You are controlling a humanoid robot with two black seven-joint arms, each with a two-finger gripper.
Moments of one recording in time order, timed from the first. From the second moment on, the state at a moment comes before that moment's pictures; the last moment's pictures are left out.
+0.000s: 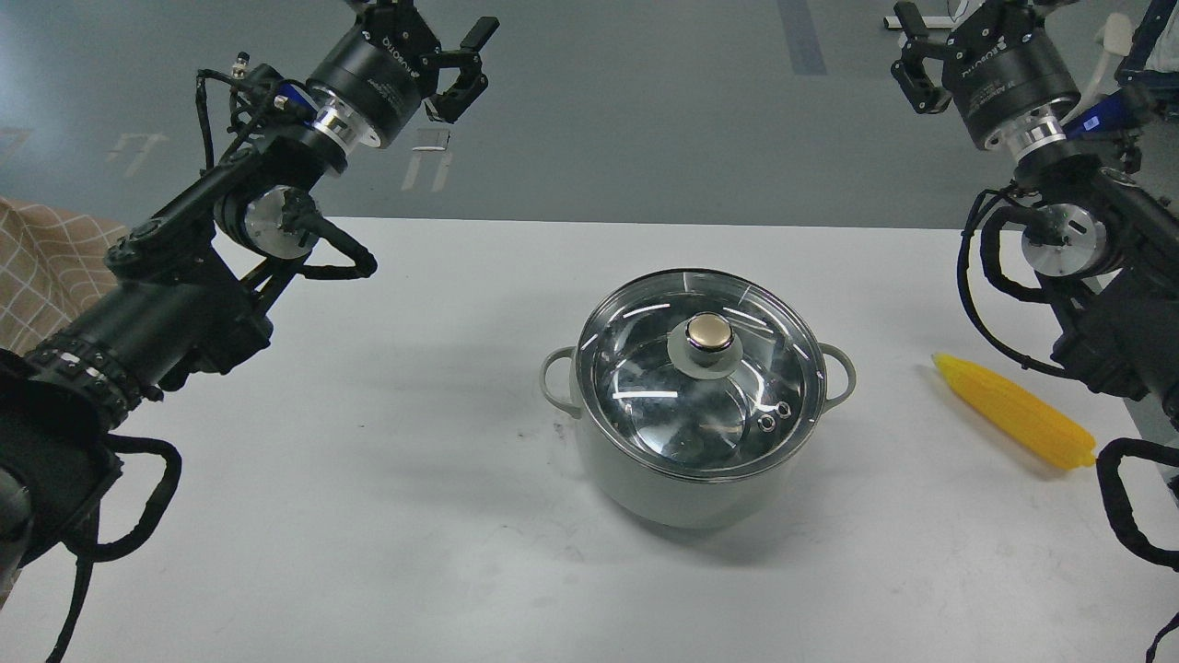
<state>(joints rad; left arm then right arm) -0.97 0.30 -0.76 -0.74 0.21 -0.44 -0.34 1.08 -0.22 0.72 0.36 -0.28 0.49 0.49</state>
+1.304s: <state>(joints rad) -1.02 0.34 -0.62 -1.37 1.95 -0.29 -0.44 0.92 -0.41 0.71 0.40 -0.30 0.48 0.49</state>
